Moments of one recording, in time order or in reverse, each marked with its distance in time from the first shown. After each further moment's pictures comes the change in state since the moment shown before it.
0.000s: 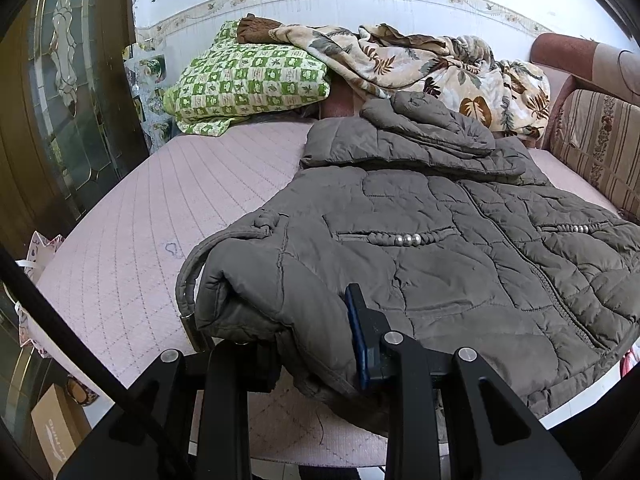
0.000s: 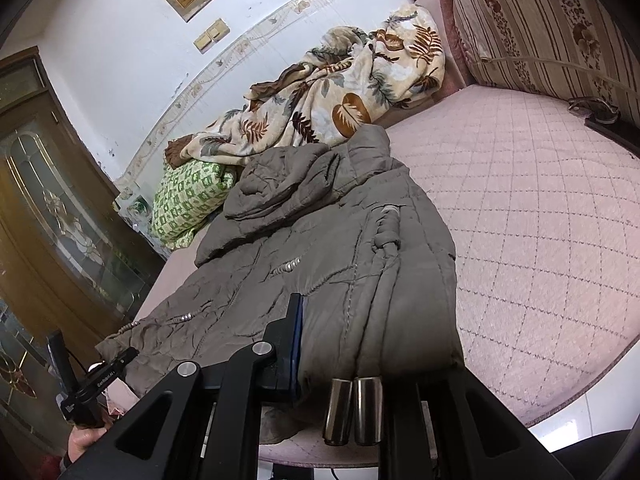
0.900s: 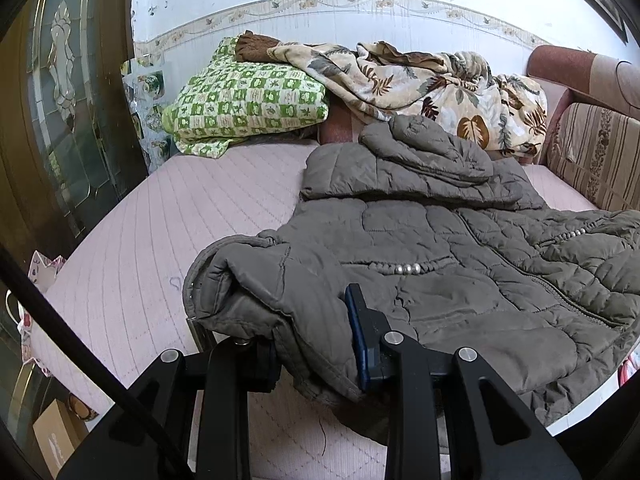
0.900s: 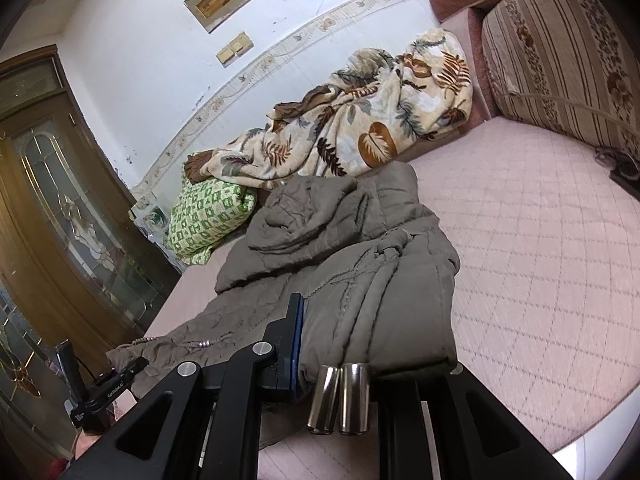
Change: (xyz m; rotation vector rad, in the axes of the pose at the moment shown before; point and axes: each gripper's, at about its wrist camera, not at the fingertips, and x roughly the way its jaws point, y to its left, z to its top) left arm -0.010 0.008 0.034 0.010 -0.045 -0.014; right arm -0.001 0.028 0.051 -0.053 -0.052 0.054
